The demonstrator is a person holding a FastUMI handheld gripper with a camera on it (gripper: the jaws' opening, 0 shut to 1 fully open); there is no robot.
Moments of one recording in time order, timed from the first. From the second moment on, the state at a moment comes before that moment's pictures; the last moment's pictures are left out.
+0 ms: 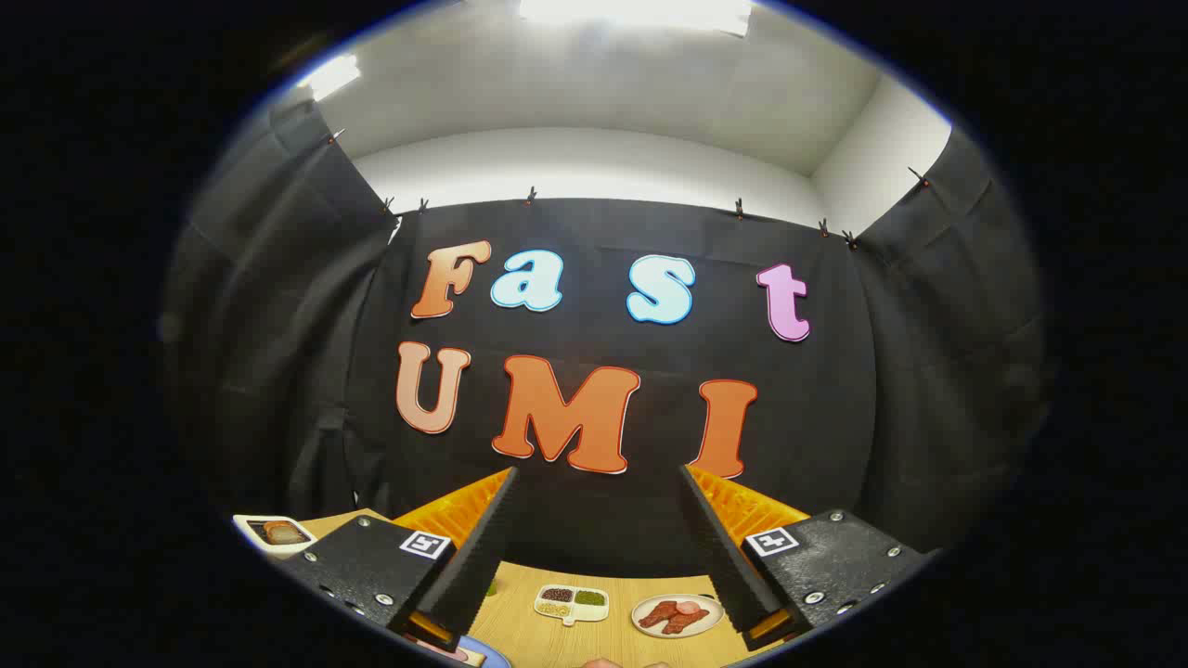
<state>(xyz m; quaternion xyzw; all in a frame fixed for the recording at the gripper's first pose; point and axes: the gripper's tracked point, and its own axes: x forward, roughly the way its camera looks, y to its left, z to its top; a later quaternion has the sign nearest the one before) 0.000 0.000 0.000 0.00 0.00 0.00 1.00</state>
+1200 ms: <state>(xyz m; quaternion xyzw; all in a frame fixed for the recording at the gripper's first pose) -0.004 -0.021 -0.027 -0.01 0.03 -0.02 1.00</state>
